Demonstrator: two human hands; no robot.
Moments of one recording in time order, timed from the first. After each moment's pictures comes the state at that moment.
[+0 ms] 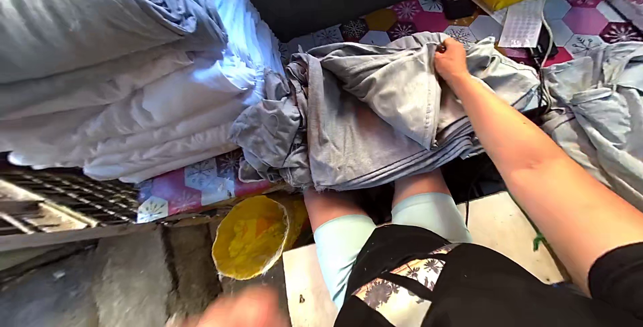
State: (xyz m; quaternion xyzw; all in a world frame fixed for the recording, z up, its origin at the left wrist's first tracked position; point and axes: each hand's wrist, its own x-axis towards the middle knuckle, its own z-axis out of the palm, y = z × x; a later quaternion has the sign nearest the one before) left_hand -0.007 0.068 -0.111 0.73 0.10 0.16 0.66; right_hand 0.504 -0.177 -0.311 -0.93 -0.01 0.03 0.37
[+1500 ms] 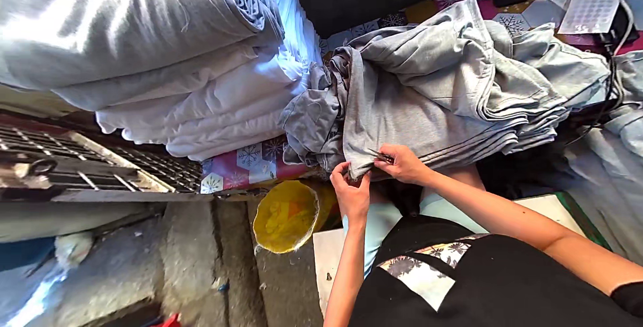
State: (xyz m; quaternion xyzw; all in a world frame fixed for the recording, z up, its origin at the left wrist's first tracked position) left_hand 0.108 0.064 -0.353 0.75 0.33 0.27 0.51; right_hand 0.238 -0.061 -0.347 -0.75 -0.38 0.20 0.49
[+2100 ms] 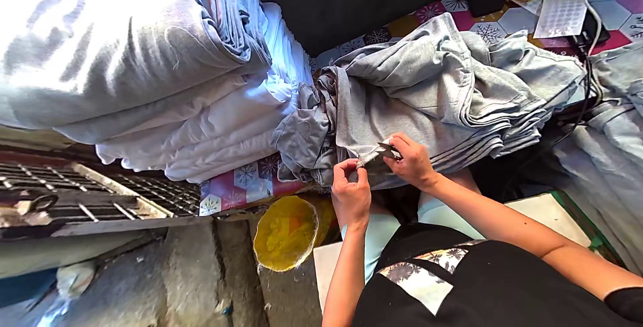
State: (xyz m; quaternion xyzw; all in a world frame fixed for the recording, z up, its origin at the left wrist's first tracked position) left_hand 0.153 0.048 -0.316 0.78 0.21 0.37 0.46; right_hand 0.247 -0.080 -0.322 -0.80 -0.35 -0.14 0.47
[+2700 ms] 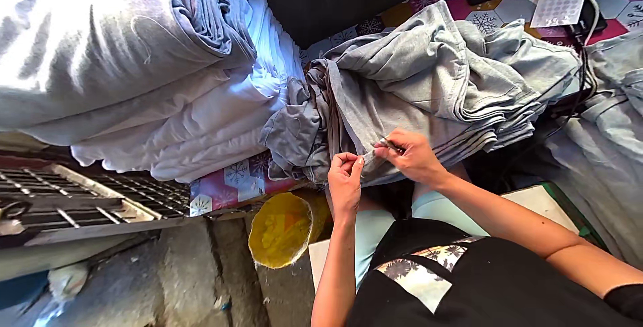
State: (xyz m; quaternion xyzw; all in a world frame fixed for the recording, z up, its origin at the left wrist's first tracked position) left_hand 0.154 0.051 -0.283 0.68 0.25 0.15 0.67; right_hand 0.245 -0.099 -0.286 -0.78 -0.28 0.04 0.56
